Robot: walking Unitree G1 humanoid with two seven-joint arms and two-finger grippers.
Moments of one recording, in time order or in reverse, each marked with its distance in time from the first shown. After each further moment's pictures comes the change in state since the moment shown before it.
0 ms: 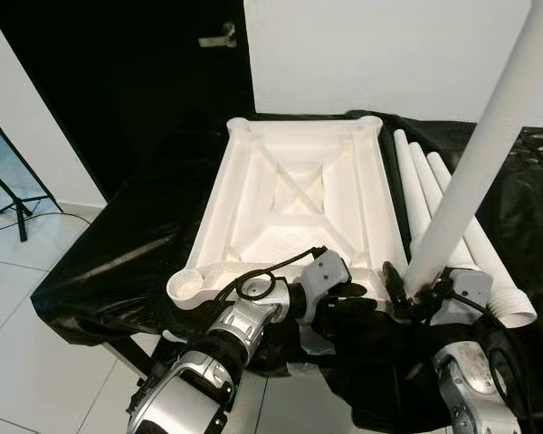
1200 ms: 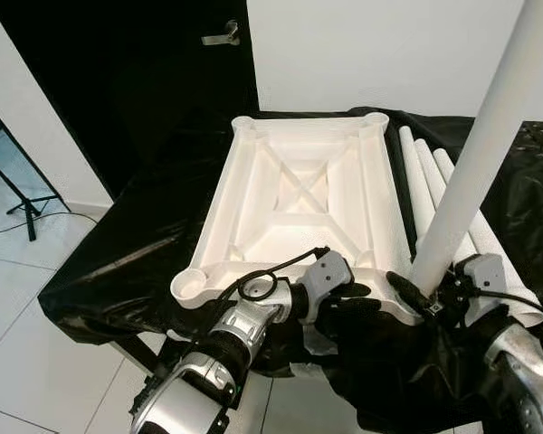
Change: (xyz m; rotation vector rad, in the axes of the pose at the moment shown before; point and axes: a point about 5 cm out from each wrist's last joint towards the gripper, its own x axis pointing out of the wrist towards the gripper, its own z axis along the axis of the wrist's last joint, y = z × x) left arm 0.001 -0.003 -0.002 0.003 -0.003 -0.006; right arm -0.012 -0.011 0.005 -0.053 0.077 0.256
